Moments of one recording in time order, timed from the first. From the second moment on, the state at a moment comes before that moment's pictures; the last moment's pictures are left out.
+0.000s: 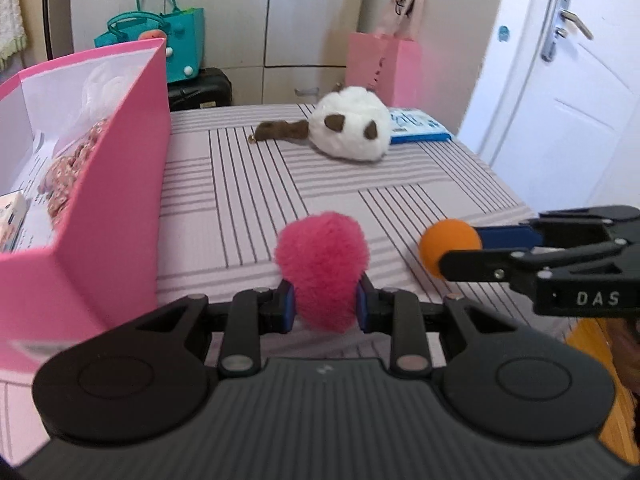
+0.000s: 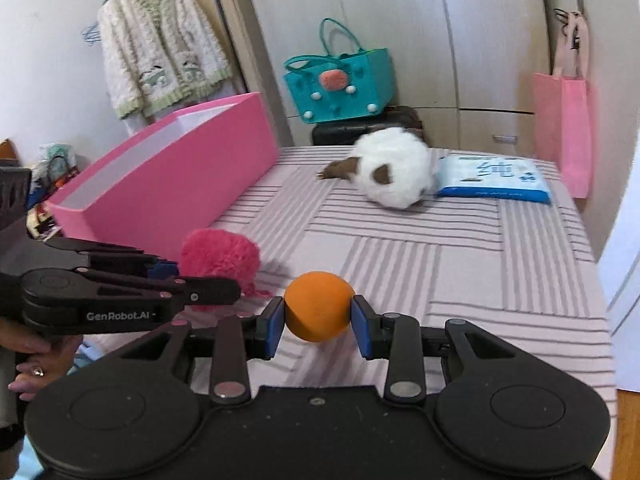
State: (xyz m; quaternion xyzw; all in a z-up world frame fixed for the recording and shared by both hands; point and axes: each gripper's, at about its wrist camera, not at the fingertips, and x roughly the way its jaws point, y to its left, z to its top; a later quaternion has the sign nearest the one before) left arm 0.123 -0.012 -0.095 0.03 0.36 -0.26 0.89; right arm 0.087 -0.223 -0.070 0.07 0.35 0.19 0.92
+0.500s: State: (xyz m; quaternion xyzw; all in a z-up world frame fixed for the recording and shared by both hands) left arm 0.091 0.073 -0.050 0.03 0.40 -0.29 0.87; right arm 0.074 -0.192 -0.041 0.09 0.35 0.25 0.90
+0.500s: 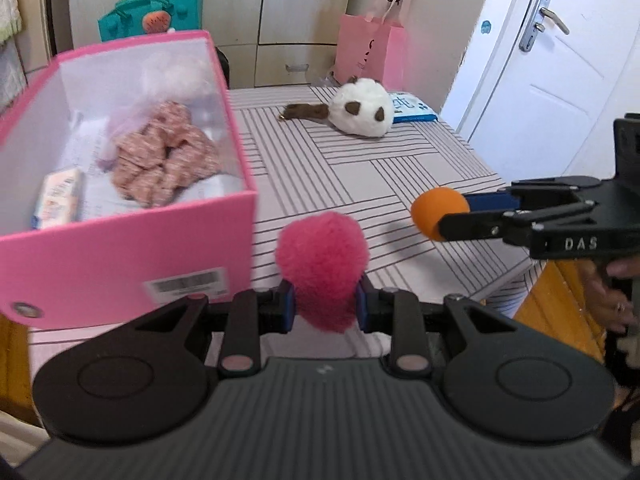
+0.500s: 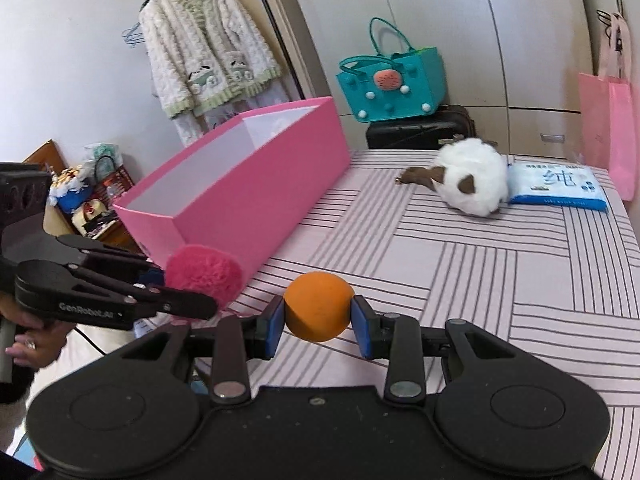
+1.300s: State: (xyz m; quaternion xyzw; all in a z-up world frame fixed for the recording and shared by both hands) left arm 0.067 0.135 0.026 0.02 0.30 -0.27 0.92; right arm 0.070 -0.126 0.058 0.01 0.23 0.33 0.91
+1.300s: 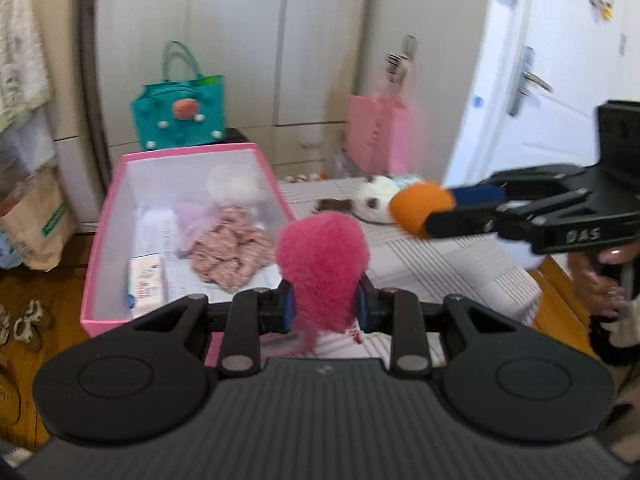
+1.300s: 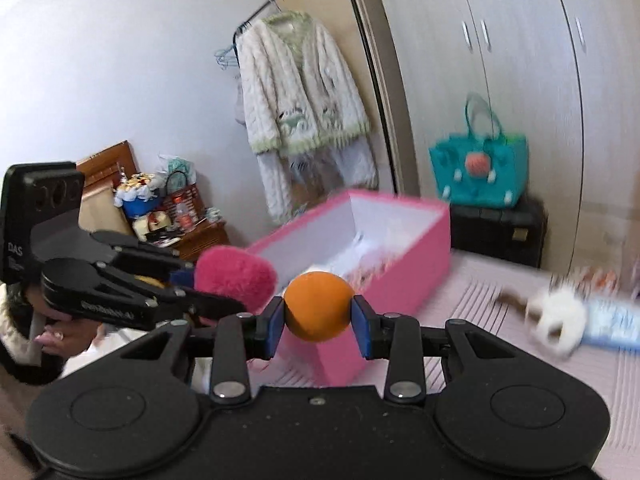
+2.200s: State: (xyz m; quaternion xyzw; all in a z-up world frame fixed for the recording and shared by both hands) left arm 0.287 0.139 -0.022 0.12 0.36 -0.09 0.92; right arm 0.318 -0.011 0.024 0.03 0.34 0.35 0.87
